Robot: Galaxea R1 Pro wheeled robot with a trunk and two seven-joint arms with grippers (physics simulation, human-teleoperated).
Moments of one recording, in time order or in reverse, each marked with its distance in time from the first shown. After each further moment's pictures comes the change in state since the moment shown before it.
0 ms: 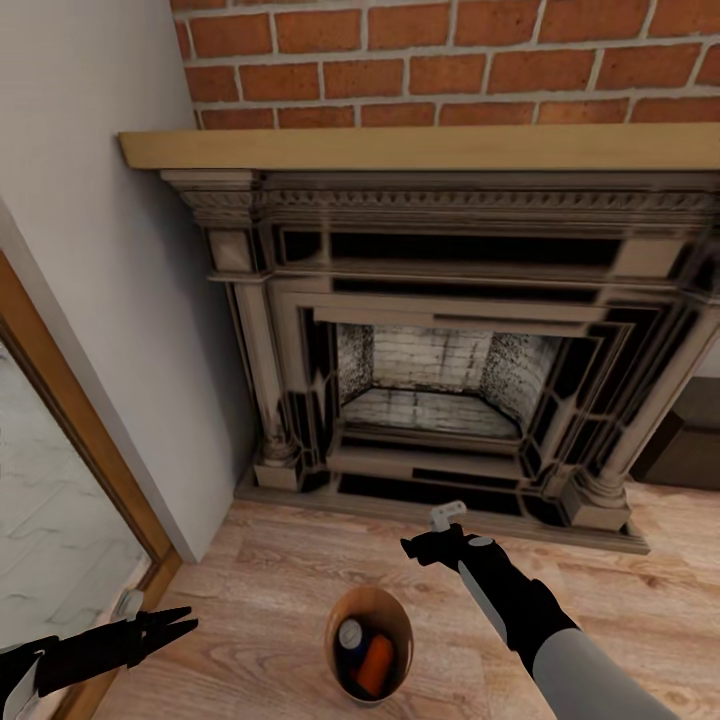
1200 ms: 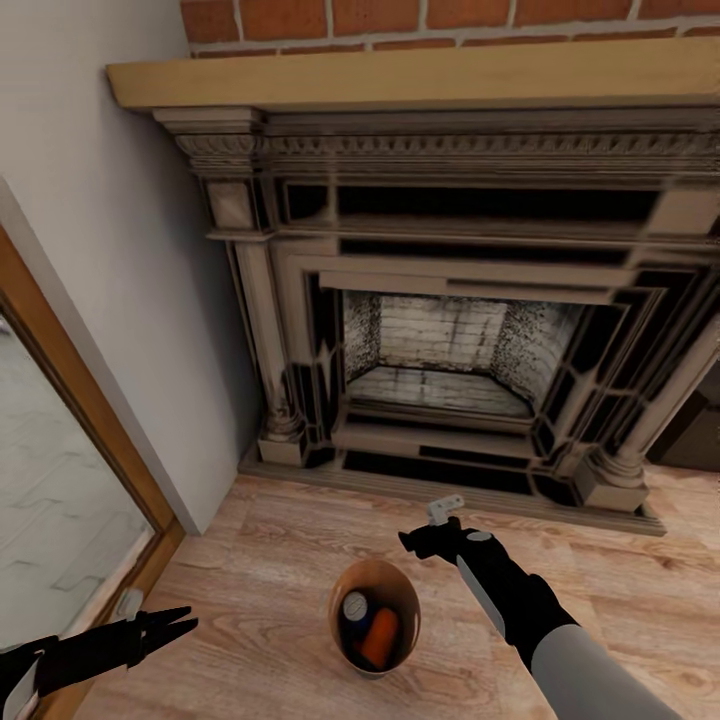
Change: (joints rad) left arm 0.000 0.000 0.002 0.000 0.000 0.000 0.001; right arm -0.008 0.003 0.000 -0.020 0.000 0.000 0.000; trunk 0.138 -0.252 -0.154
